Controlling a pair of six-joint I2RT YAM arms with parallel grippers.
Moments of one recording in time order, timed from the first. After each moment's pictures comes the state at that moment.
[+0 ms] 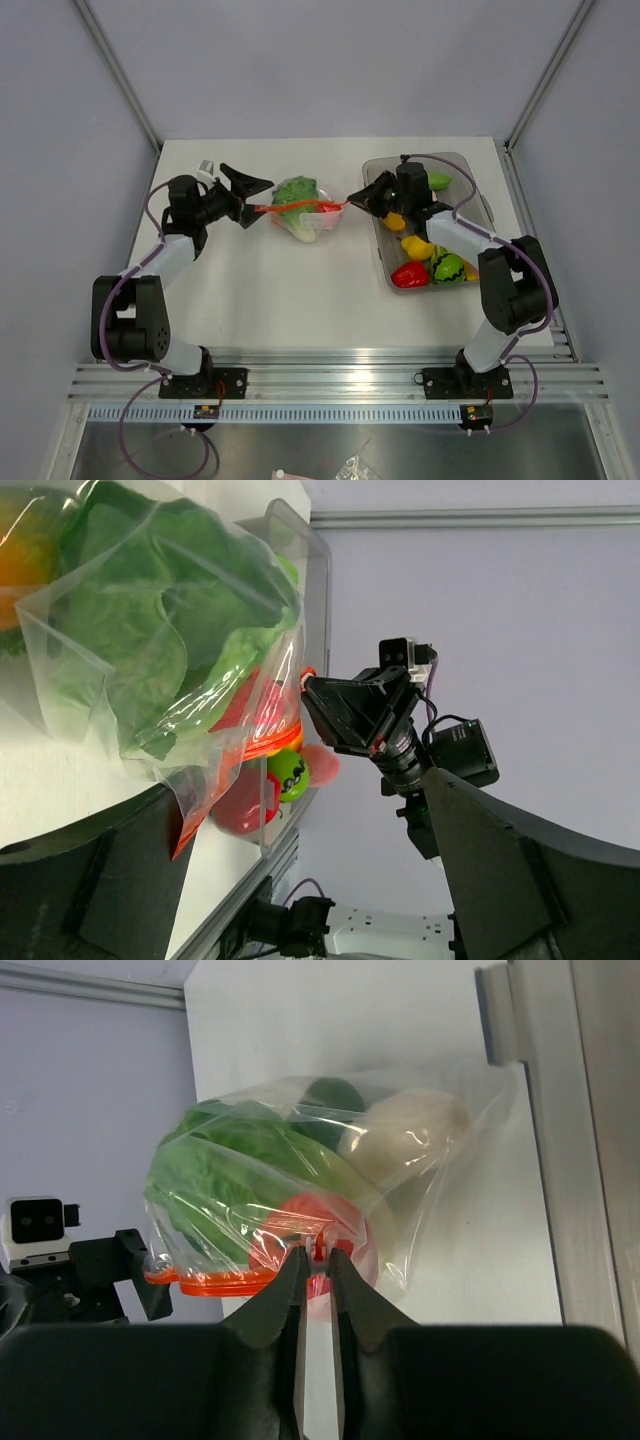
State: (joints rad) left arm 0.00 1.47 0.83 0.36 0.79 -1.27; right arm 0.38 1.70 1.10 0.15 -0.28 1.03
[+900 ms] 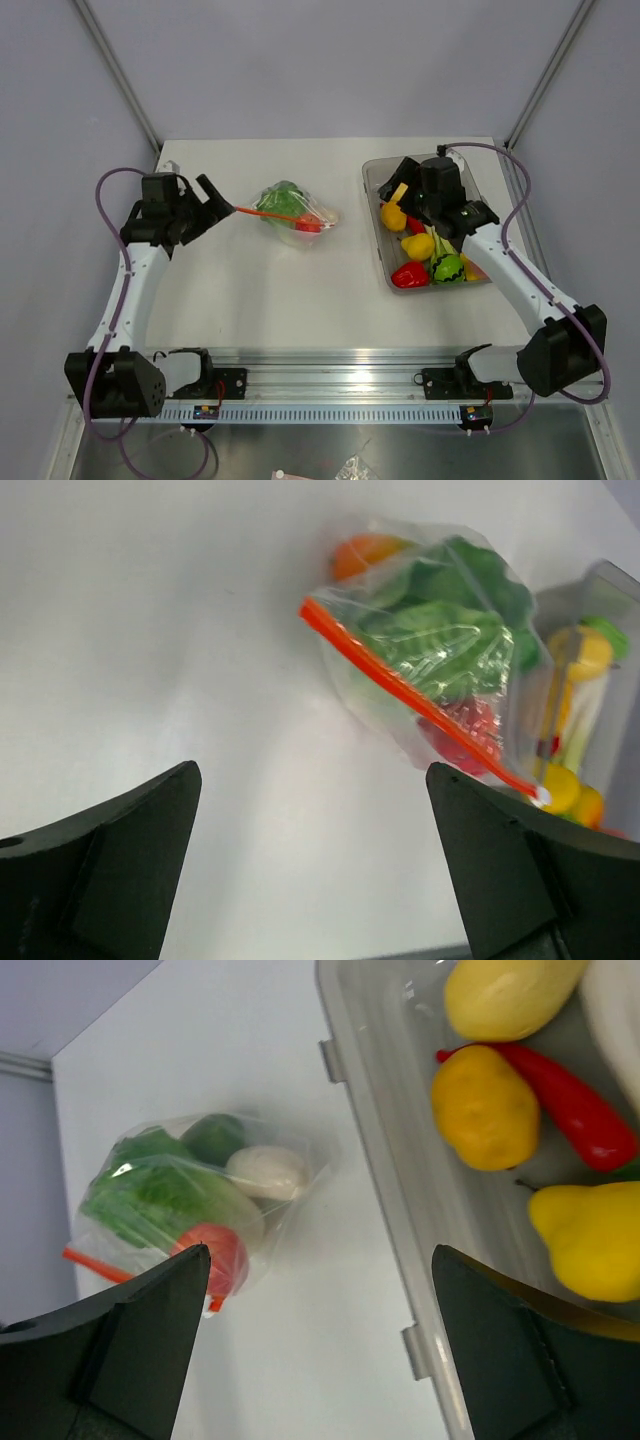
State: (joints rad) left arm 0.02 1.20 1.08 -0.61 0.24 -0.61; right arm 0.40 1.34 1.16 -0.38 0.08 0.80
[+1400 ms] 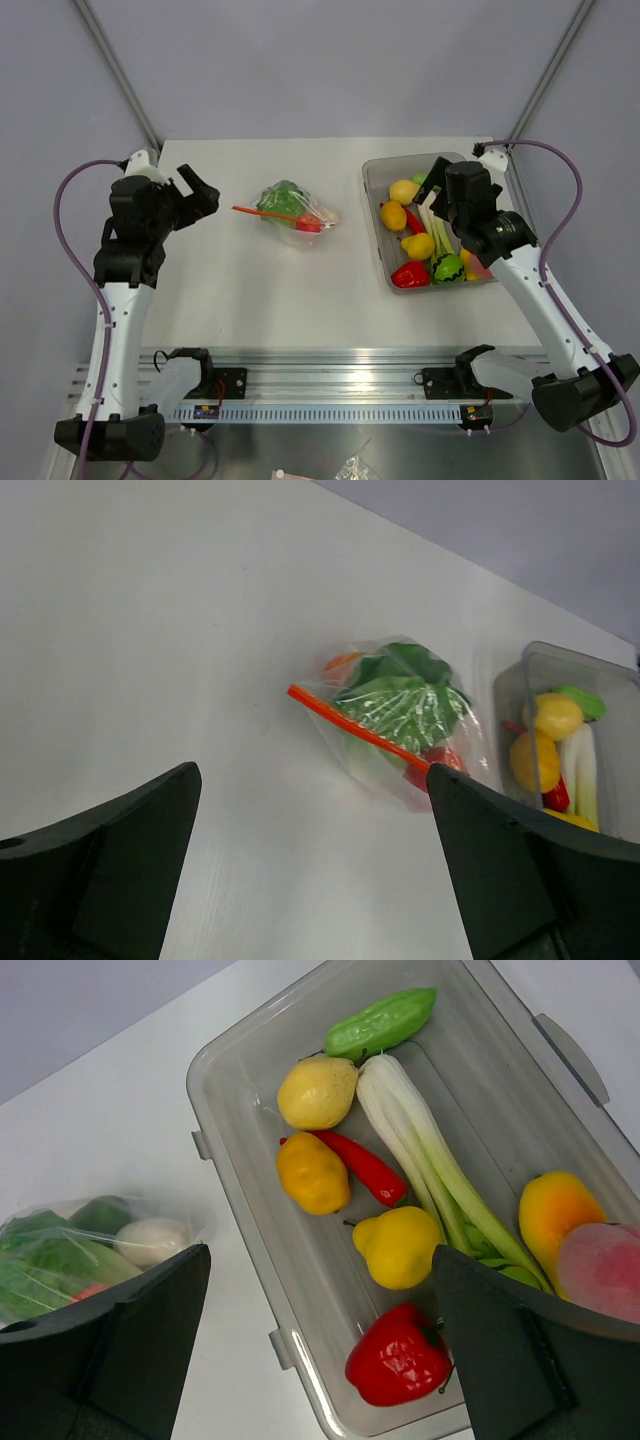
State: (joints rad) left arm 0.01 0.95 1.18 -0.64 0.05 -0.45; right arm 0.40 1.15 1.25 -0.66 0.46 0.64
